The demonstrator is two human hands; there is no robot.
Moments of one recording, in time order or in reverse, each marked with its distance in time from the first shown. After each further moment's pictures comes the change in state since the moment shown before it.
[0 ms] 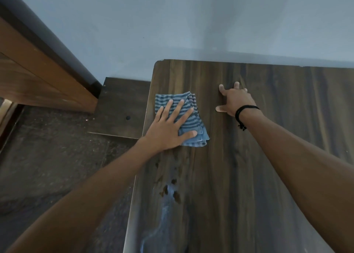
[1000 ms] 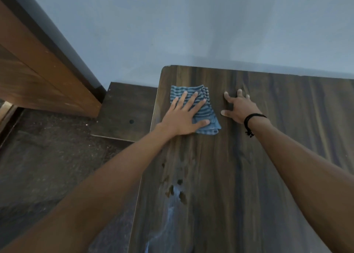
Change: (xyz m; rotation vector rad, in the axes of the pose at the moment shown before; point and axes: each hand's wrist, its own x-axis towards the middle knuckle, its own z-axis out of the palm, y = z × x) left_hand 0.049 0.000 -0.018 -0.082 0.037 0.032; right_hand -0.011 0.007 0.007 0.042 0.009 0.000
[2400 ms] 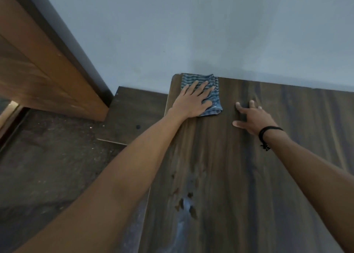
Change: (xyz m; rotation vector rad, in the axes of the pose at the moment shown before) left_hand 0.061 -0.037 -0.026 -0.029 0.159 -0.027; right_hand -0.009 -0.009 -0.004 -0.083 0.000 -0.013
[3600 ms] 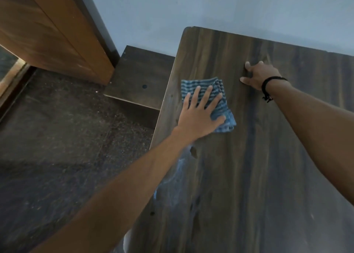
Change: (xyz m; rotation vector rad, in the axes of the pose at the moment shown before) left_hand -0.180 0.096 0.067 -0.017 0.025 -0.167; right_hand -0.024 -0.014 -0.004 -0.131 0.058 -0.025
